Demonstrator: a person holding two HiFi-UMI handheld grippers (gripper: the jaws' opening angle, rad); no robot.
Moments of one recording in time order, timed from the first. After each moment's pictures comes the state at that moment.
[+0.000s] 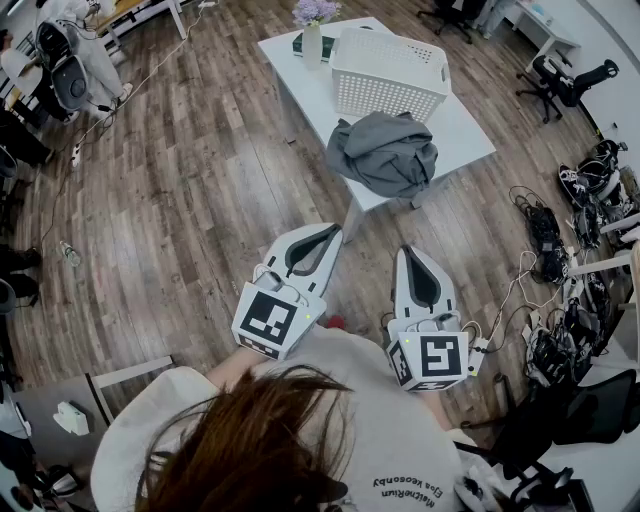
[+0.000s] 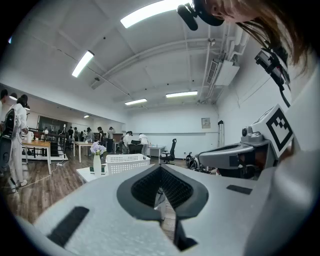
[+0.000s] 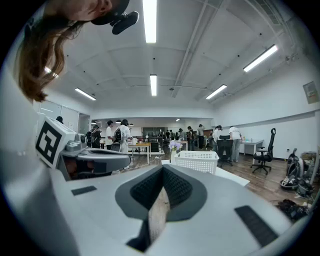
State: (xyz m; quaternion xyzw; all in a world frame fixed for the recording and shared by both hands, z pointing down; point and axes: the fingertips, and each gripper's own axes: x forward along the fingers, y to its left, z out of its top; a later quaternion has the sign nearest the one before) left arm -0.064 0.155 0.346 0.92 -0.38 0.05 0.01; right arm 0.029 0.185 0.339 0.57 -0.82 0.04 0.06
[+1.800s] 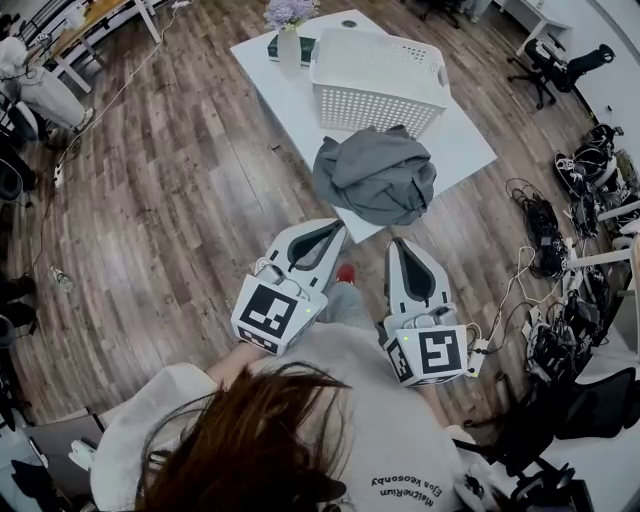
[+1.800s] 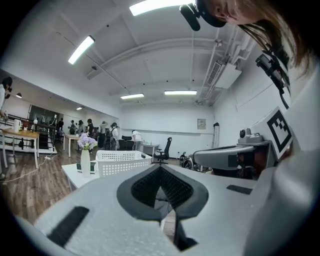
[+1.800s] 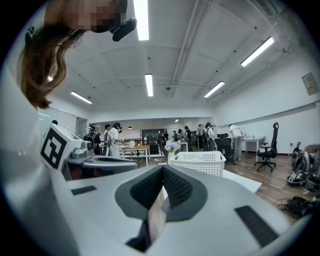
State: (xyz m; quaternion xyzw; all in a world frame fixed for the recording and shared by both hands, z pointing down) left arm -0.040 0.037 0.374 0.94 -0.34 0.05 0.04; right arm 0.030 0.069 0.357 0.57 -0.82 0.06 0.04
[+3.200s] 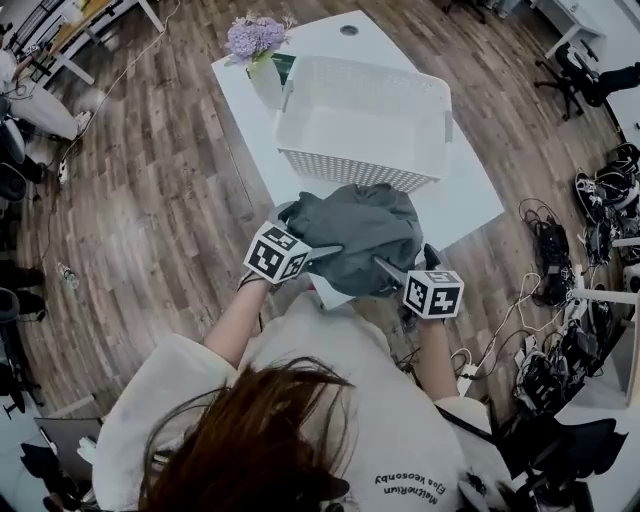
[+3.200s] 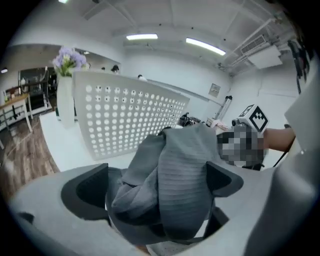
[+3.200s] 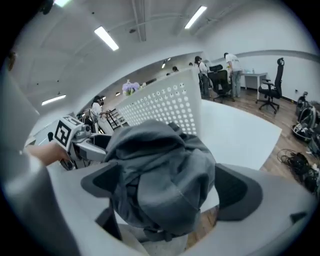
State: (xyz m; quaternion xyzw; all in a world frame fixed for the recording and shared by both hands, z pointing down) left arm 0.008 -0.178 0.598 0.89 -0.28 0.27 0.24; right arm 0.169 -0.128 0.597 0.49 -0.76 0.36 0.21
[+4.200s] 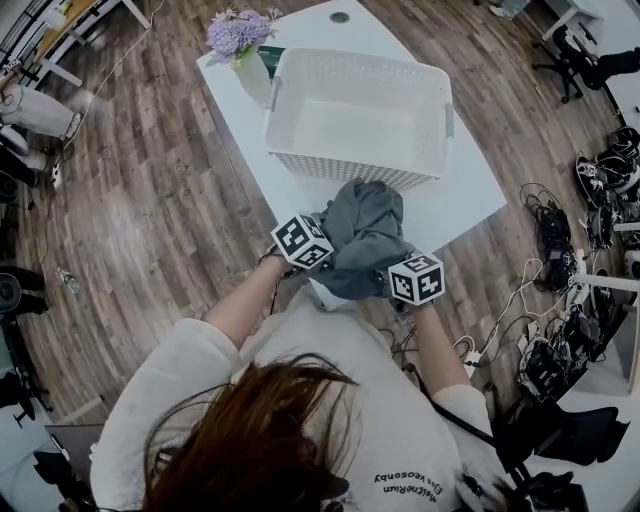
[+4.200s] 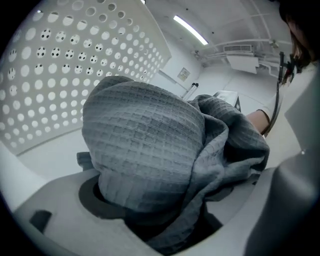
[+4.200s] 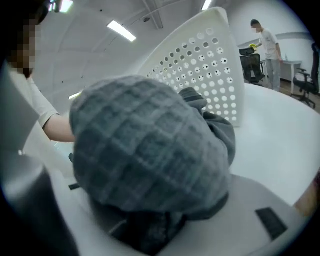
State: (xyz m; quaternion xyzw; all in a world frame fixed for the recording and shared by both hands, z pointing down) left arm 0.083 -0.130 0.660 0.89 -0.01 0.34 0.30; right arm 0.111 -0.131 0.648 0.34 -0.84 0.37 0.22
